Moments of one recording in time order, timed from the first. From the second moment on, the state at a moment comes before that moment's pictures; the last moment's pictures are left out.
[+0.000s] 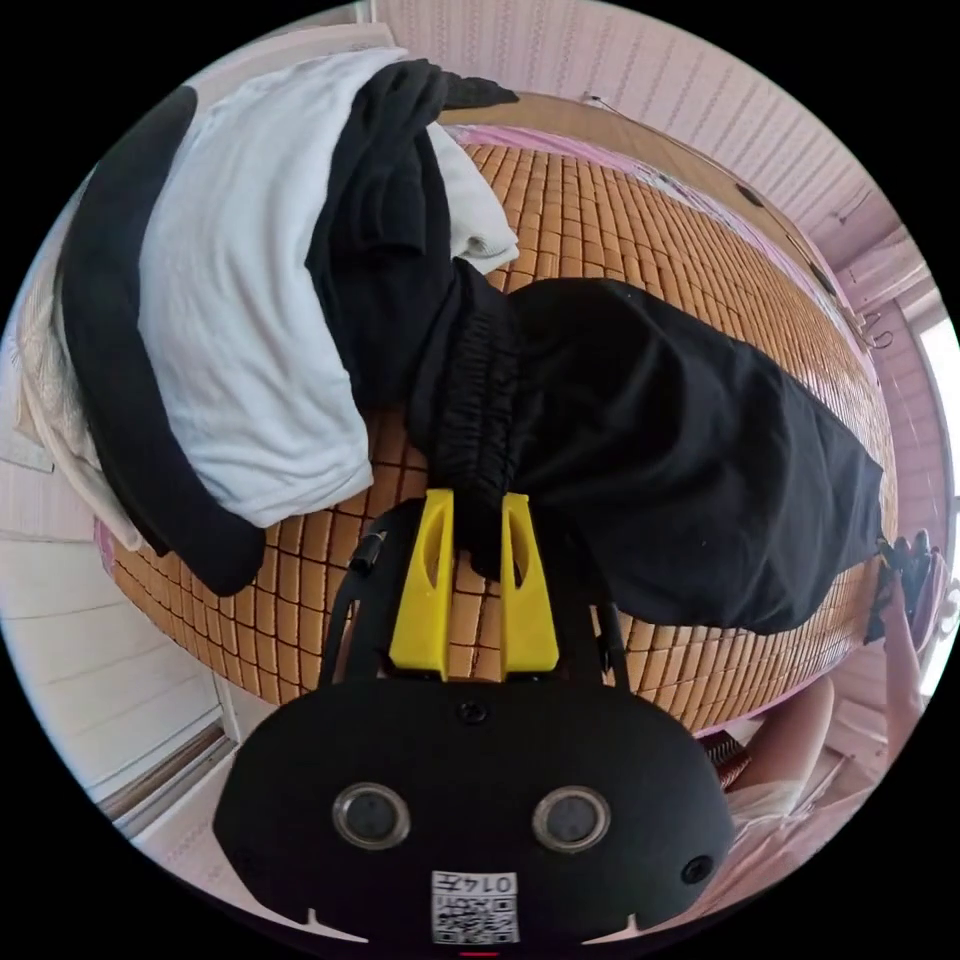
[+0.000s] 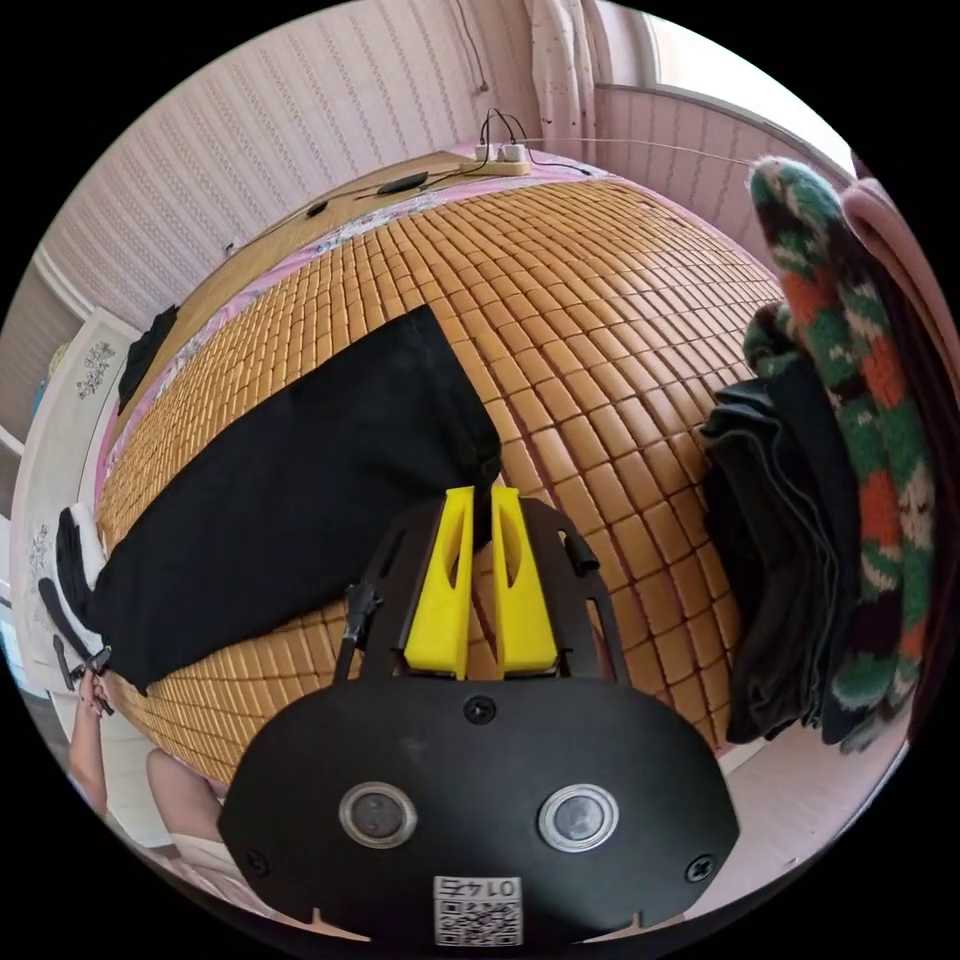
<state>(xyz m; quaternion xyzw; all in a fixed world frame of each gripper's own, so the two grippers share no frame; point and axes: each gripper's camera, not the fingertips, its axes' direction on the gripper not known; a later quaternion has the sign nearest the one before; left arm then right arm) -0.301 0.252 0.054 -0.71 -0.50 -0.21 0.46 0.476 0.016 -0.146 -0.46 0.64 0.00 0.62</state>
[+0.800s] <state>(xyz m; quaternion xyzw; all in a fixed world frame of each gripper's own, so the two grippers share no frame) -0.125 0.264 0.121 -0.81 -0.41 -0.03 0.42 0.306 0.133 -0.038 -0.62 0.52 -0.28 0.52</state>
